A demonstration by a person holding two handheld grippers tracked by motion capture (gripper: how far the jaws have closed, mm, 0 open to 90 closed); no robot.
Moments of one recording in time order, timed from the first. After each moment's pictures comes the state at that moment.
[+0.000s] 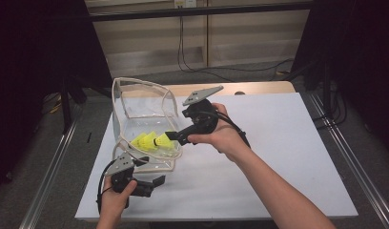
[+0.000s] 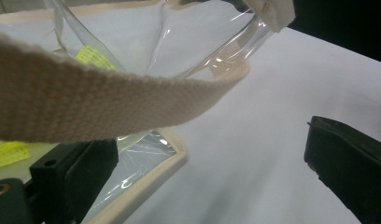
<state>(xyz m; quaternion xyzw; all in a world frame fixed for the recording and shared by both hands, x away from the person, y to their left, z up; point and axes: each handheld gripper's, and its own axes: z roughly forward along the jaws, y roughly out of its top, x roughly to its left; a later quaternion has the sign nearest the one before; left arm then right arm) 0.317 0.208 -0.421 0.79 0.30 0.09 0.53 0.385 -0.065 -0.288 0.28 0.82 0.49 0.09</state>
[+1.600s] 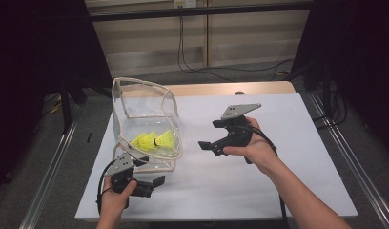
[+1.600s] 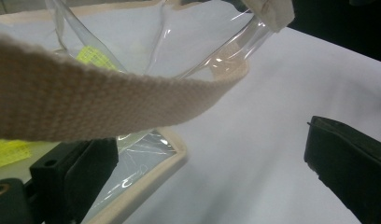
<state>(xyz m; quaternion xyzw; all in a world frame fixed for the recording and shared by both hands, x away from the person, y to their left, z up) 0.316 0.208 -0.421 0.79 0.30 0.09 0.53 0.371 -0.144 -0.340 0.29 0.81 0.50 0.09</state>
